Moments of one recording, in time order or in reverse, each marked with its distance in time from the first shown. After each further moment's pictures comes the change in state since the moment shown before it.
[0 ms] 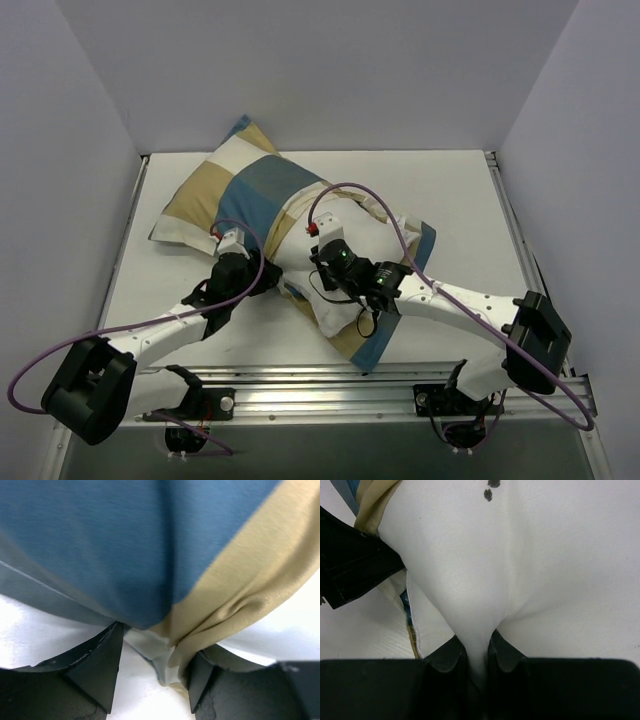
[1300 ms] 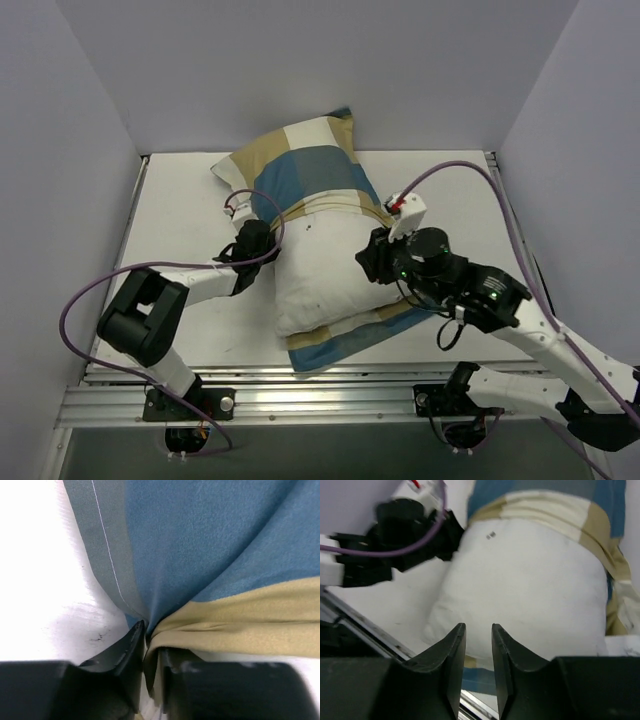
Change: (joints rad) left arm 0.042 0.445 0.313 0.061 -0.191 0.022; right arm -0.034 -0.497 0.199 -0.380 -0.116 0.096
